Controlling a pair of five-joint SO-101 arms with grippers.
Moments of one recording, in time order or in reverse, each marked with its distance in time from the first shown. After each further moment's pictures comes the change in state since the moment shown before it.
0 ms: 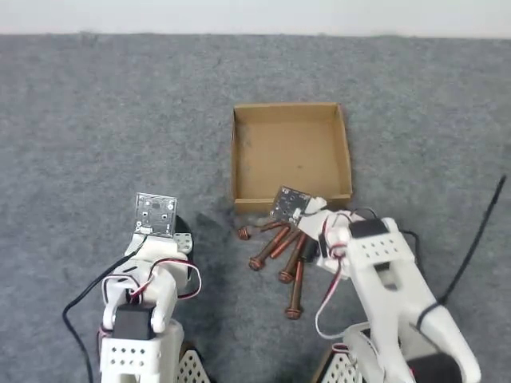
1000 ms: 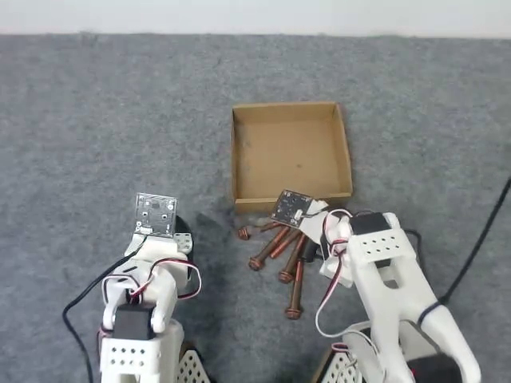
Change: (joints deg) left arm 0.0 0.0 0.0 0.0 0.0; right arm -0.1 -2.5 -1.5 9.4 -1.1
